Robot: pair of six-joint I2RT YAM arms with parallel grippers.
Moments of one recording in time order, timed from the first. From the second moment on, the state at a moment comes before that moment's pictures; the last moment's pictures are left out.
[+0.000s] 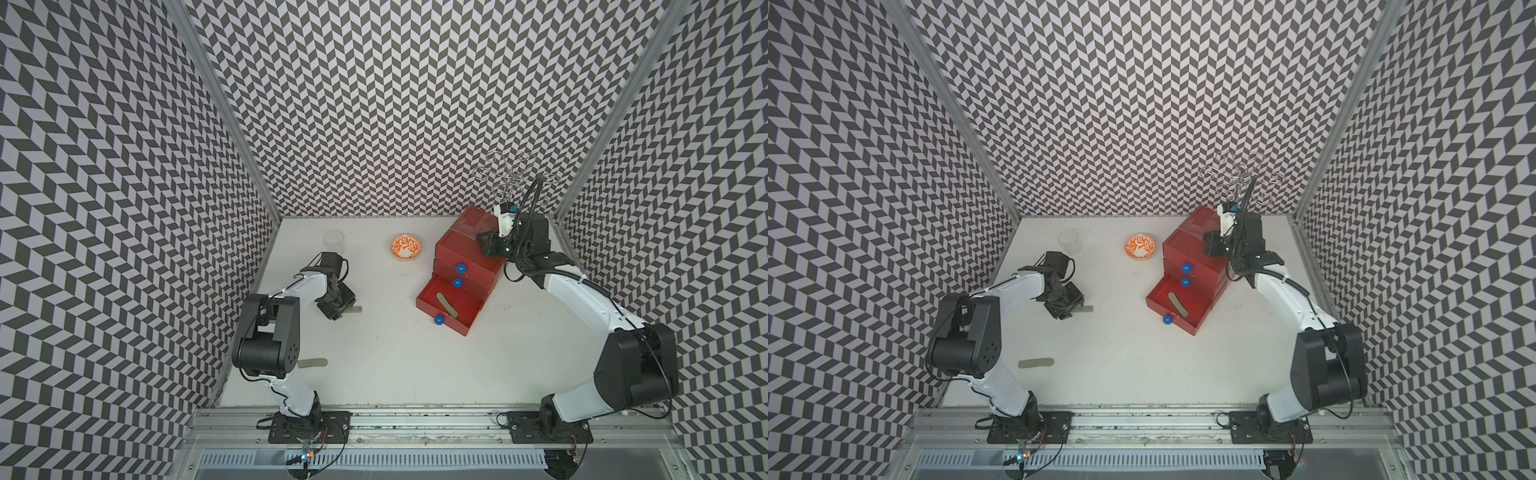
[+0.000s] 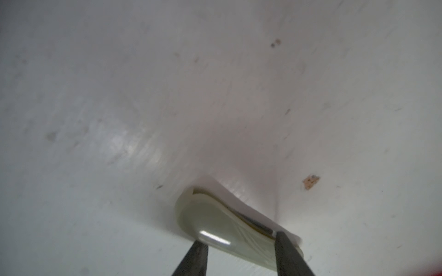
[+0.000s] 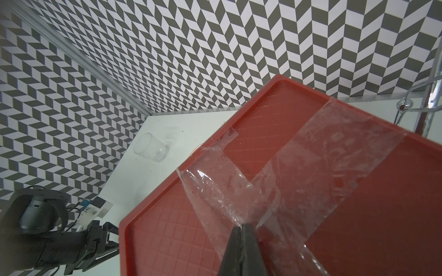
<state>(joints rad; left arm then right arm) -0.11 1.74 1.05 -0.68 0.10 -0.86 0.19 1.52 1.17 -0.17 -0.33 0.27</state>
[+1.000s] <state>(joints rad) -0.16 1.89 1.25 -0.71 0.09 -0.64 0.19 1.52 1.18 -0.17 -0.33 0.27</state>
